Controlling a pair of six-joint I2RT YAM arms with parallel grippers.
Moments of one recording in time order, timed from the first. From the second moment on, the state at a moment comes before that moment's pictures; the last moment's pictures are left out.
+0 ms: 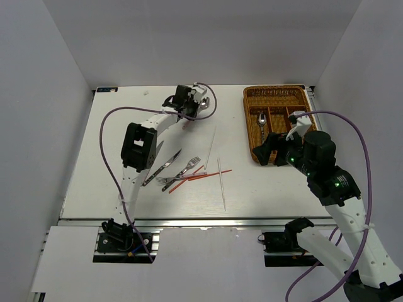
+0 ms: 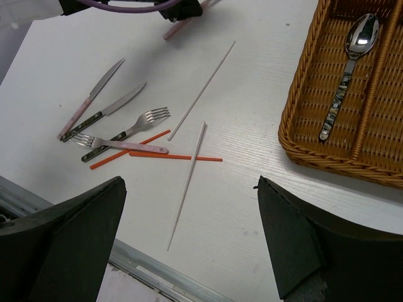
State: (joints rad) left arm -0.39 2.49 2.04 -0.26 0.17 0.24; right arm 0.41 0.74 1.00 -0.64 -0.14 0.27
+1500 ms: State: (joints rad) left arm -0.90 2.41 1.90 0.23 -0.31 -1.00; right arm 0.41 0.60 1.08 -0.72 -0.03 0.36
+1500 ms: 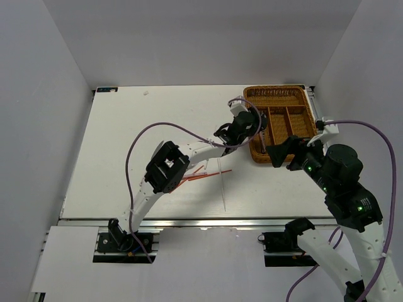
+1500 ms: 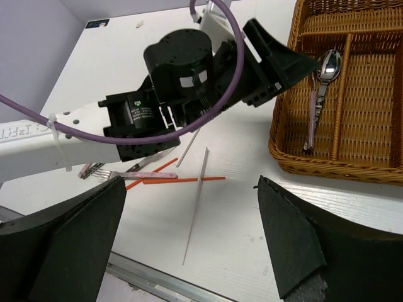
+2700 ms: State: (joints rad) left arm -0.64 0.77 0.79 -0.69 -0.90 -0.58; right arm 0.78 1.54 0.98 -0.41 0.24 0.50
